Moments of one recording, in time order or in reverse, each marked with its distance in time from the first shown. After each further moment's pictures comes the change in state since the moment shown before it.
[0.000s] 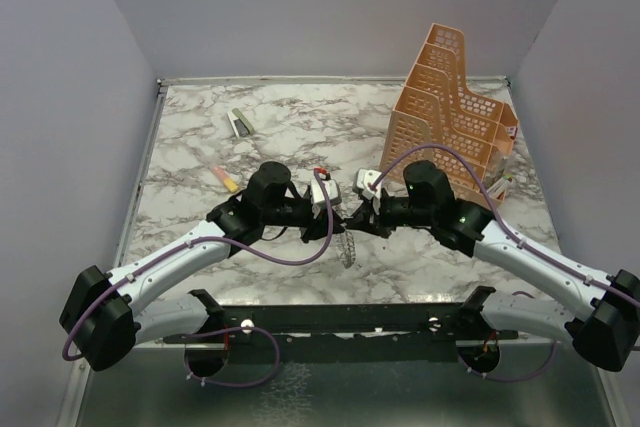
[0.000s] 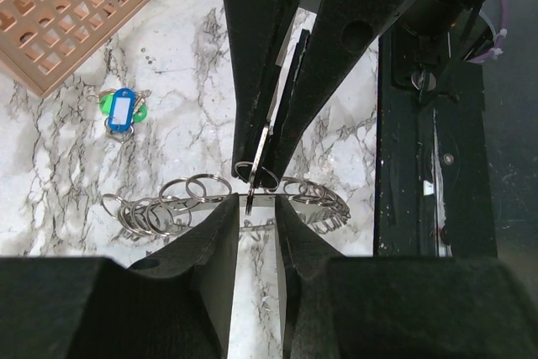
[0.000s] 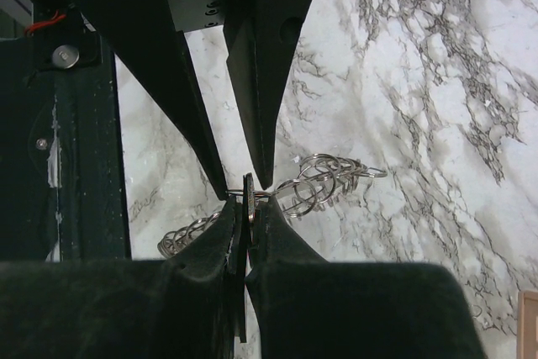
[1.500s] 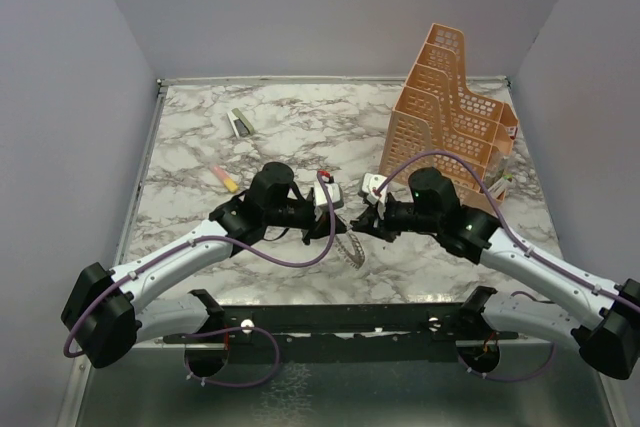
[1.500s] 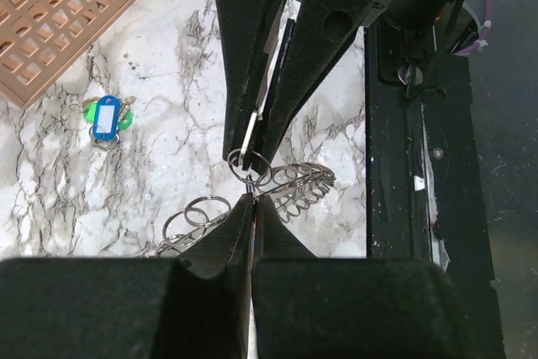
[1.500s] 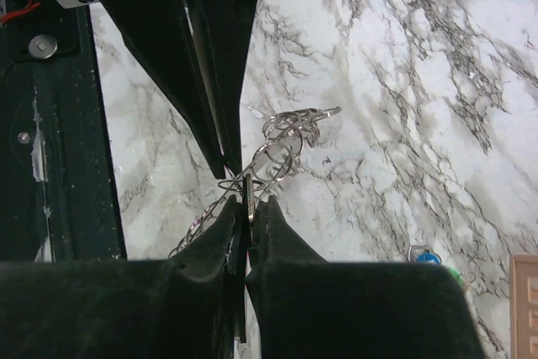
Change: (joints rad) left arm -0.013 0.016 0.003 0.001 0.031 0.016; right arm 0.002 -0.058 -0.040 -0.021 0.061 0.010
